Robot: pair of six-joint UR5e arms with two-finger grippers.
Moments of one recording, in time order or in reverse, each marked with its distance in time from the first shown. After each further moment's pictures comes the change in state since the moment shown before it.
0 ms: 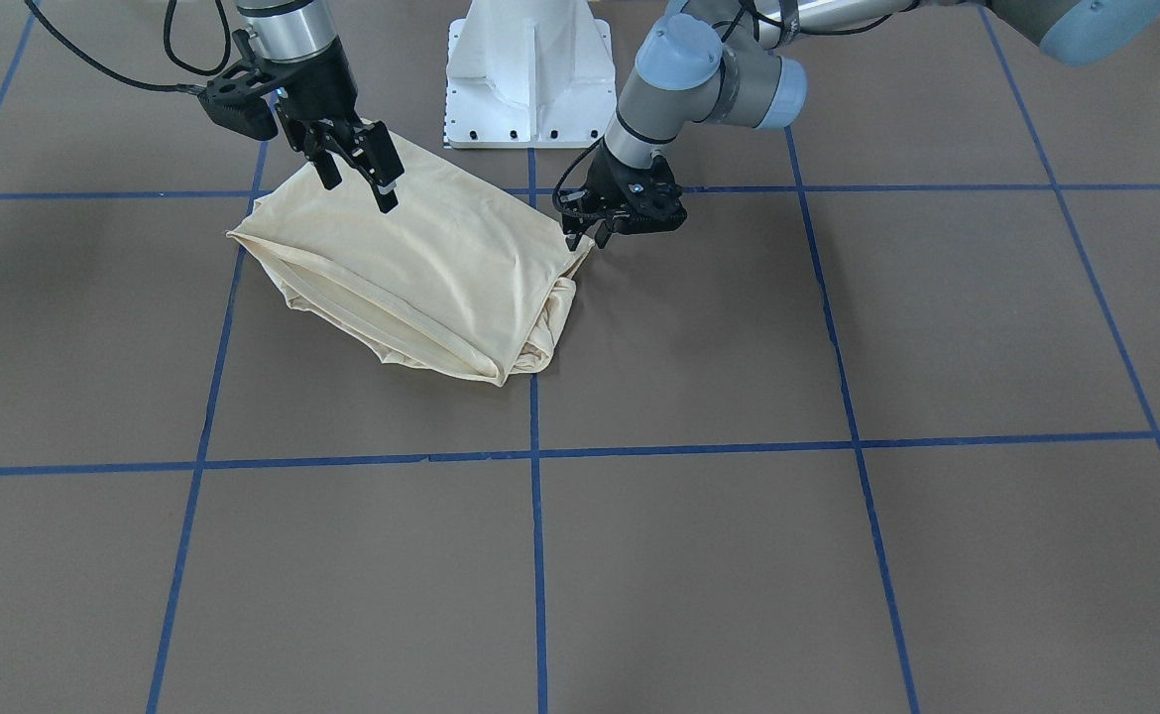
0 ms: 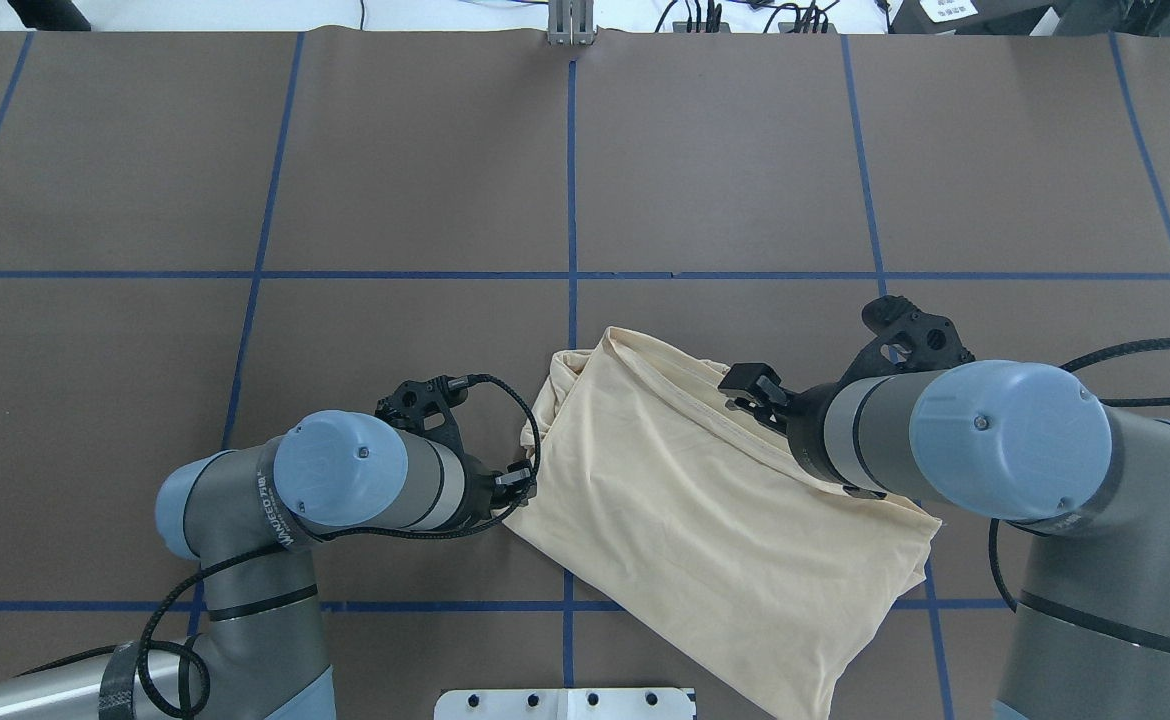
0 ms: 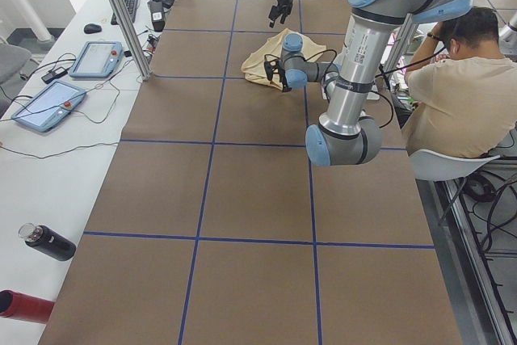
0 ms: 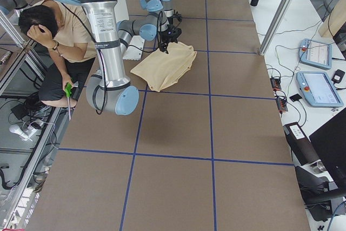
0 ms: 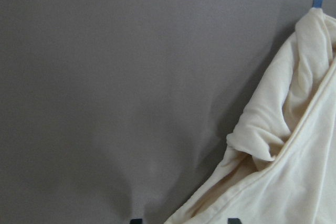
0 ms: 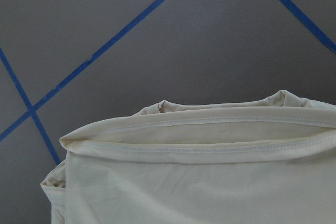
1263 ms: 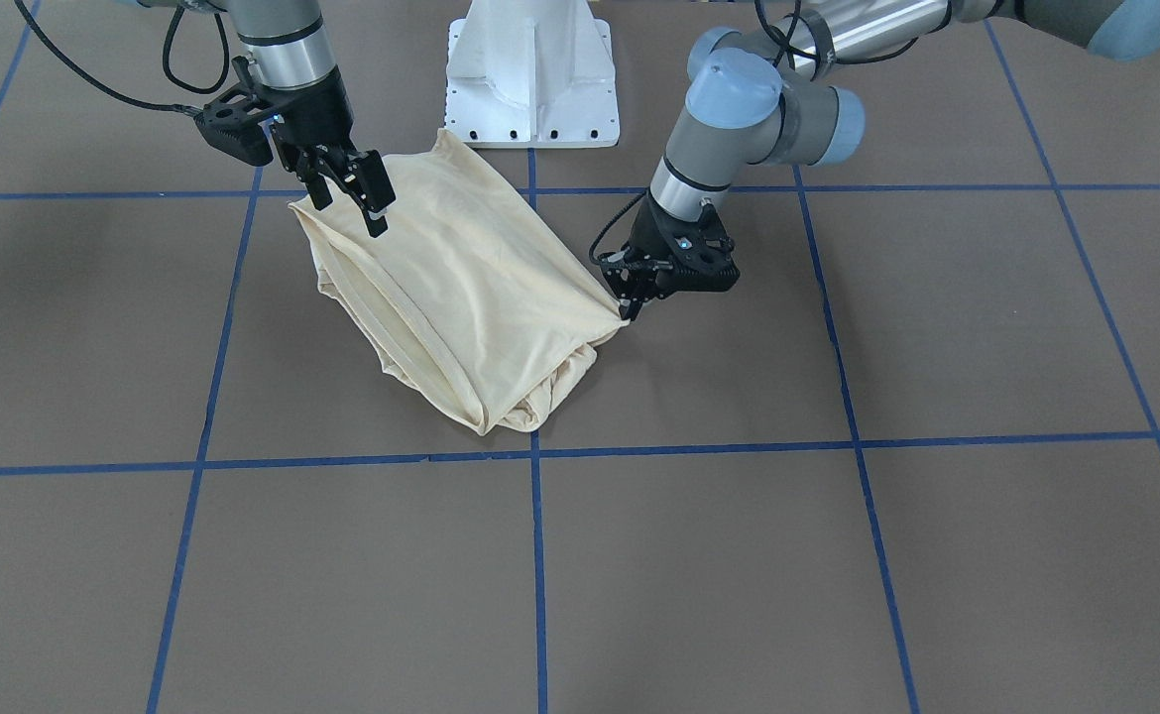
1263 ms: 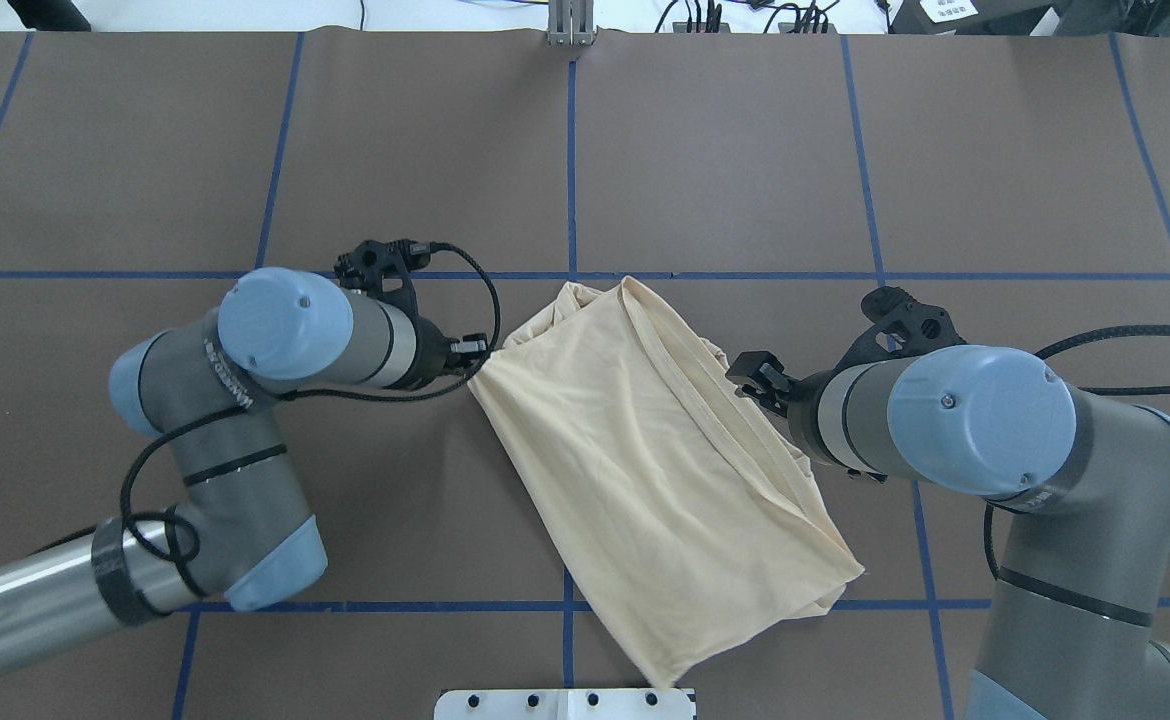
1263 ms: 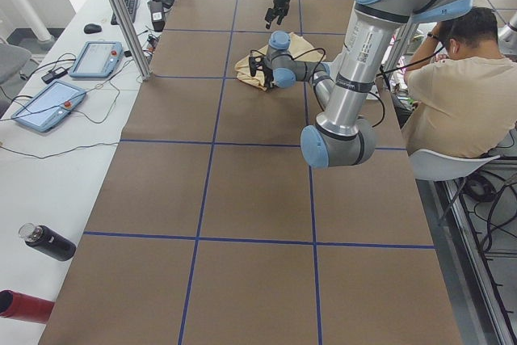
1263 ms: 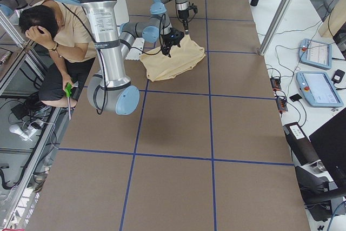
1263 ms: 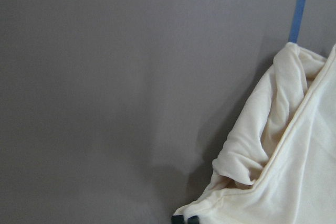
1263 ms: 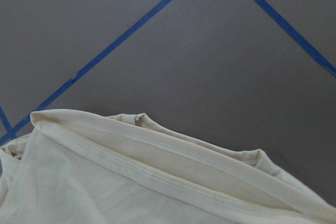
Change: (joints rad) left arm -0.230 -0.051 0.120 -0.068 -0.002 0.290; right arm 0.023 0.006 -0.055 -0.001 -0.004 -0.003
